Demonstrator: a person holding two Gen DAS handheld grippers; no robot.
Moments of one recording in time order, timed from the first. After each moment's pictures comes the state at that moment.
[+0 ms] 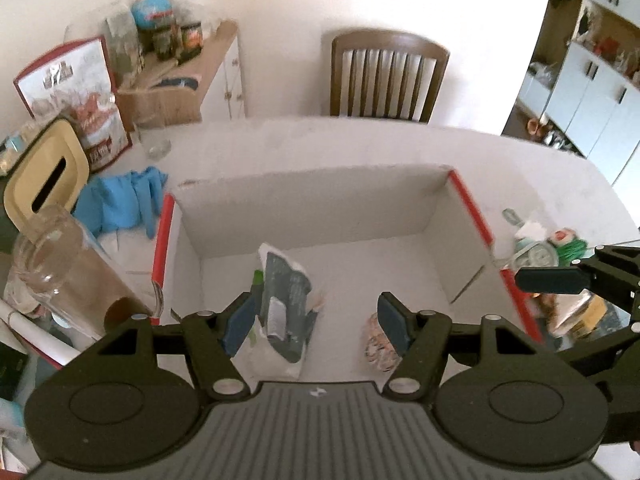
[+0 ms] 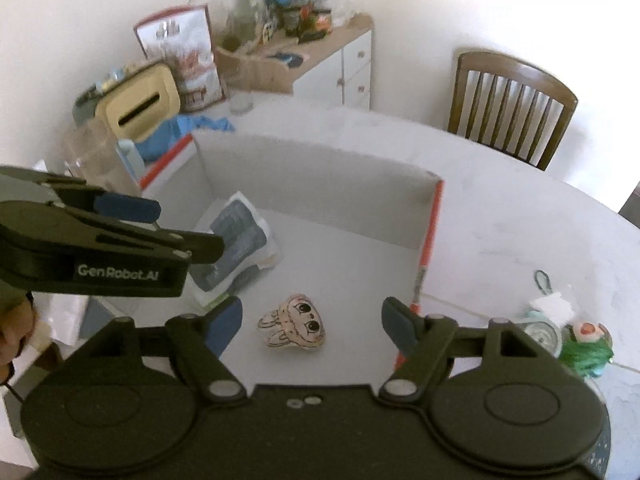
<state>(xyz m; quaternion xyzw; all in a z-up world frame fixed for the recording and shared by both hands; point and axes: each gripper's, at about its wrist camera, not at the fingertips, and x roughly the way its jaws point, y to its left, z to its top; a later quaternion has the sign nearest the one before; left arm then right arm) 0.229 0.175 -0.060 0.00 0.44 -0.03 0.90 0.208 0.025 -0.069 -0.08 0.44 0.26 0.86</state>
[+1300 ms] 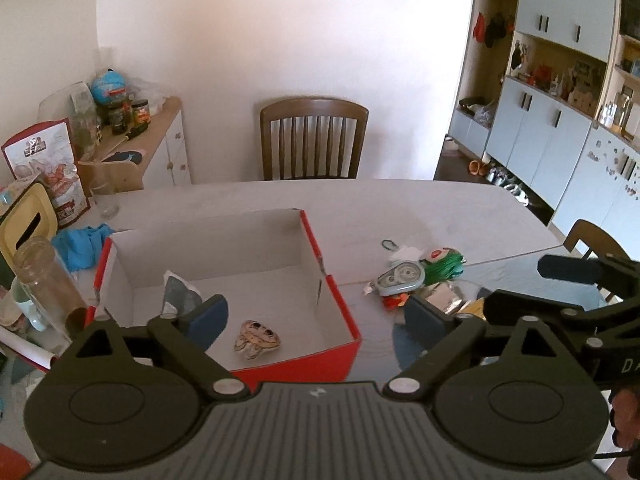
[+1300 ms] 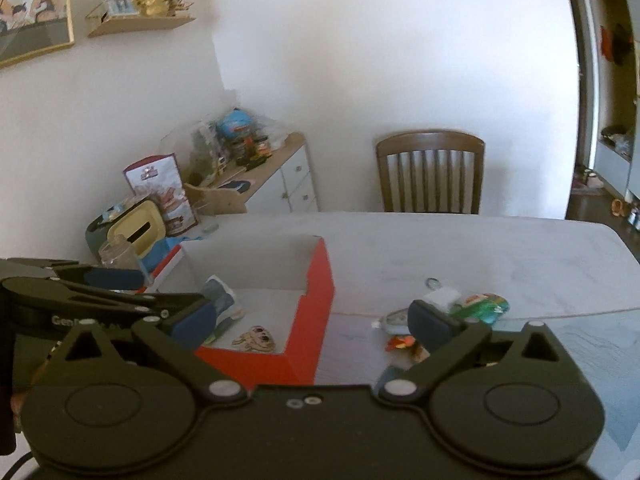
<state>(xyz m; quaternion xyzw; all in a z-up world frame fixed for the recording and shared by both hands) 0.120 0.076 -0.003 0.00 0.34 -0.10 0.94 0.093 -0.128 -0.008 0.05 0.29 0.20 0.93</state>
